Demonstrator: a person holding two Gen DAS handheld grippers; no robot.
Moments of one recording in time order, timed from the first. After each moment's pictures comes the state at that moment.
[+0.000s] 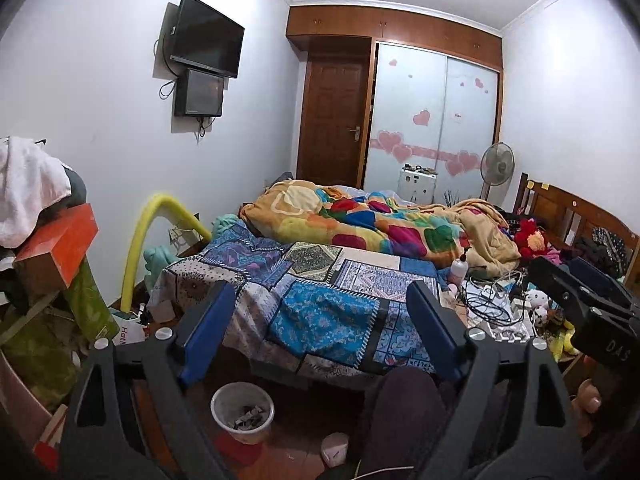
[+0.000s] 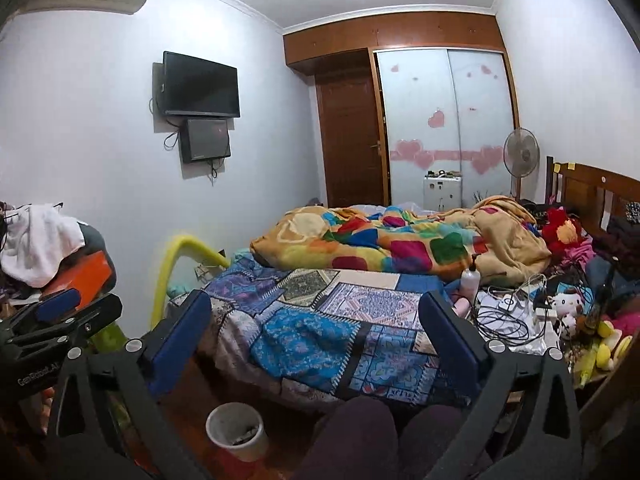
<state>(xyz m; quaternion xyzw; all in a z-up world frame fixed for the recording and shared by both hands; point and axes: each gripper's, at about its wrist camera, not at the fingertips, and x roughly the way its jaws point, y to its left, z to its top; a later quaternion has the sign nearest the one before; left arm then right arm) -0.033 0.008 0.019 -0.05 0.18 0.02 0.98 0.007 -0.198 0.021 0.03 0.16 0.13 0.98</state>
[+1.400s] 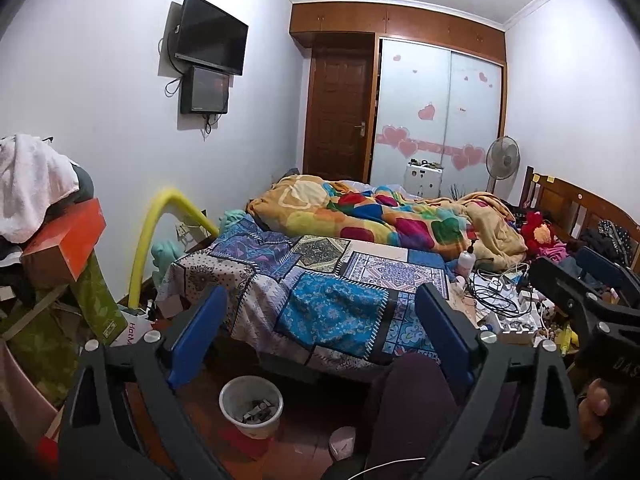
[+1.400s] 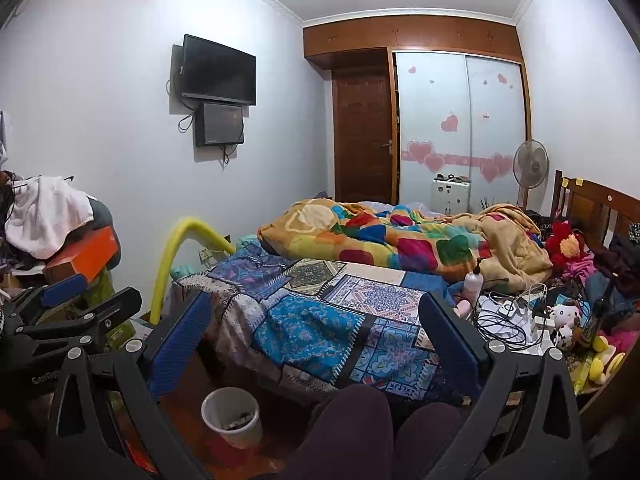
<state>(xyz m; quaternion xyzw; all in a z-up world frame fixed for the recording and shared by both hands) -0.041 0.008 0.008 -0.04 0.19 0.03 0.98 -0.013 -0.190 0.019 -0.01 0.17 0.15 0.98</state>
